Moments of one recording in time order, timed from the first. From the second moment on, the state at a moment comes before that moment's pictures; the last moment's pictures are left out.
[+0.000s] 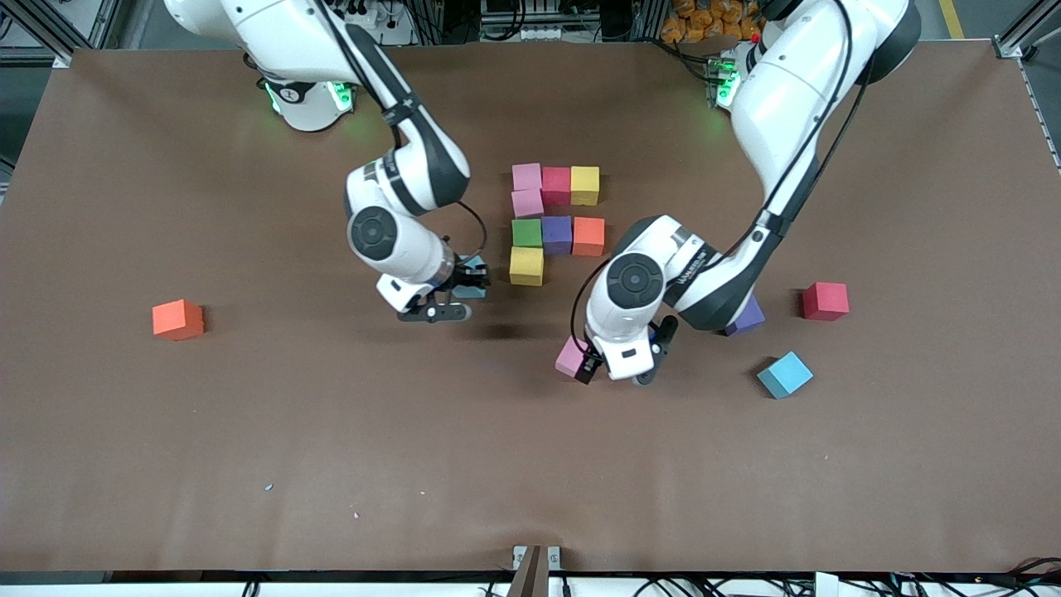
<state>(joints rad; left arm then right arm) -0.32 0.84 -0.37 -1.34 0.29 2.15 -1.79 0.71 0.52 -0.09 -1.83 0.43 2.32 0.39</state>
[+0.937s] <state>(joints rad) -0.33 0.90 -0.37 -1.30 0.29 2.19 -1.77 0.74 0.74 -0.09 -1.56 0.31 2.33 0.70</state>
